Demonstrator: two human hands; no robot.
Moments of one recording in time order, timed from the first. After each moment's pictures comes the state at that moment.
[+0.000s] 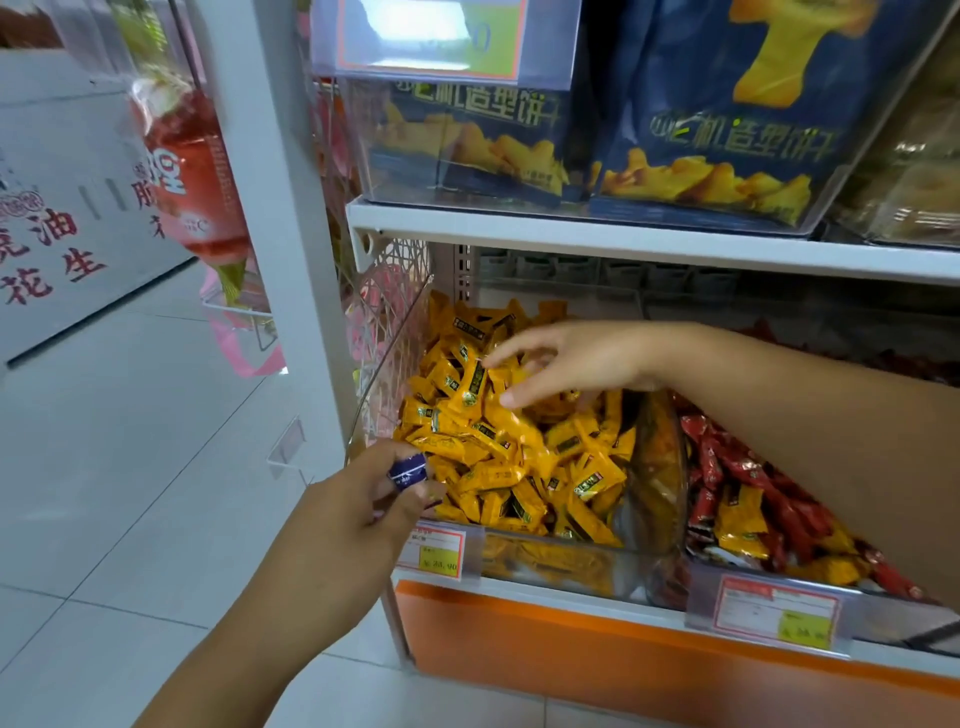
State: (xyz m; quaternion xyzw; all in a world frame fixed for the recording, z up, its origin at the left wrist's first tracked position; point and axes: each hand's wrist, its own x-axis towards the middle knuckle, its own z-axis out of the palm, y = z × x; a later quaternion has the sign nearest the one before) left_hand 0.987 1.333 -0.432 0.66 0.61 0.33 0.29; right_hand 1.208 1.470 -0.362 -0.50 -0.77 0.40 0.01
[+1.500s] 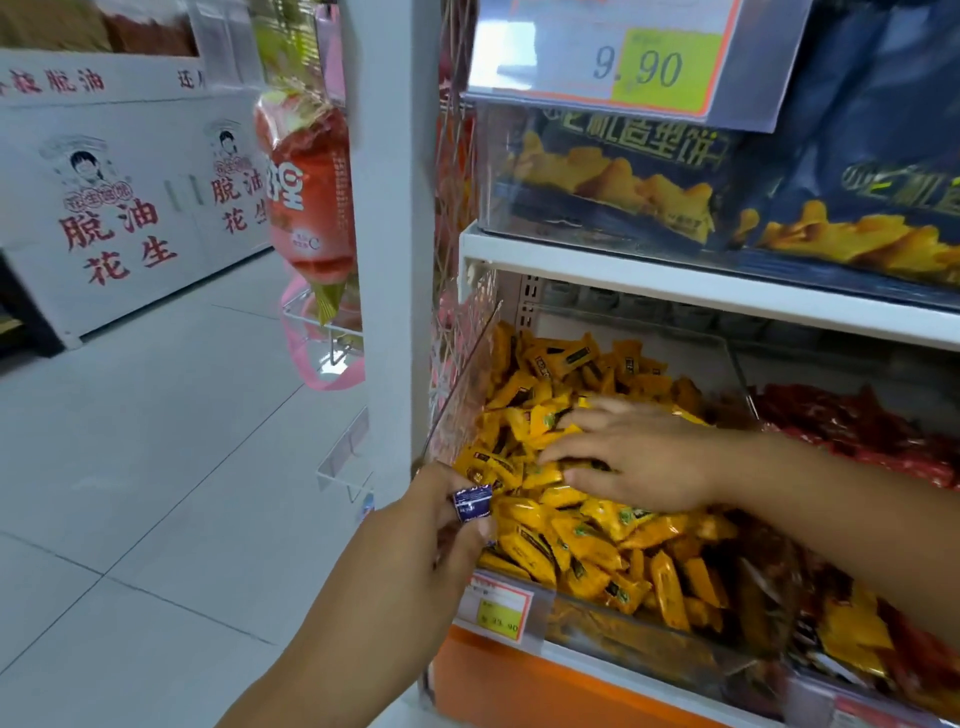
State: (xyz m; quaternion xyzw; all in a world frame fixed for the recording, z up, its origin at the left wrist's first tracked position) left_hand 0.986 1.335 -0.426 0.64 0.63 0.34 0.28; right_hand 1.200 1.476 -0.404 -0.40 -0.90 0.04 -0.16
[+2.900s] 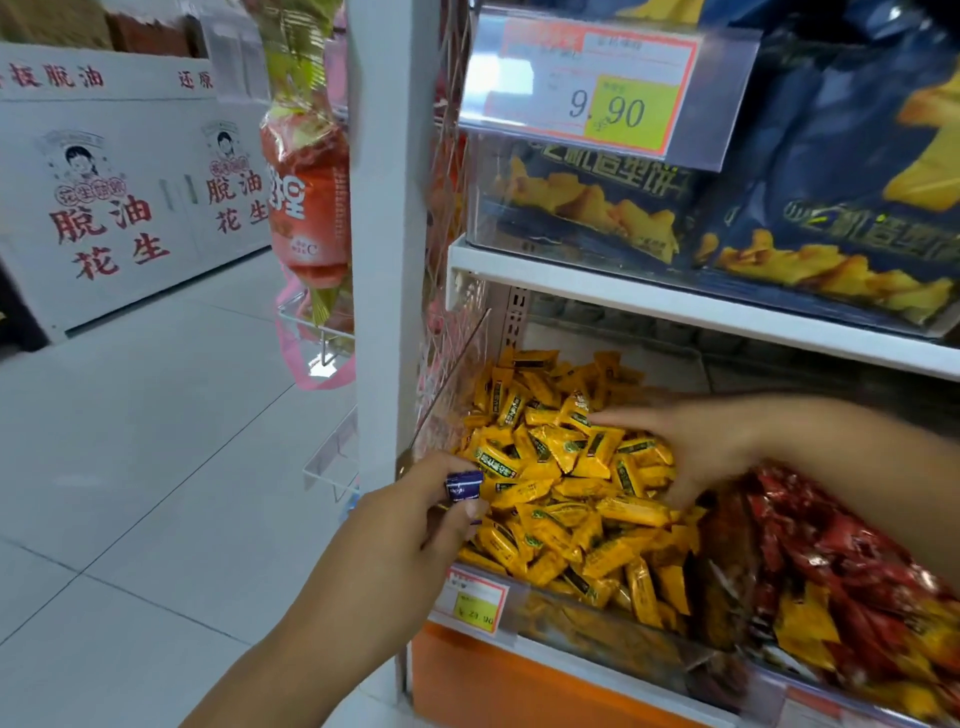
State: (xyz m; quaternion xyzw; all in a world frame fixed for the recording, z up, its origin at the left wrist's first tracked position) left_hand 0.988 1.340 -0.423 0.64 0.59 0.37 0.31; right_hand 1.239 1.485 -0.359 -0.50 -0.81 0.18 -0.26
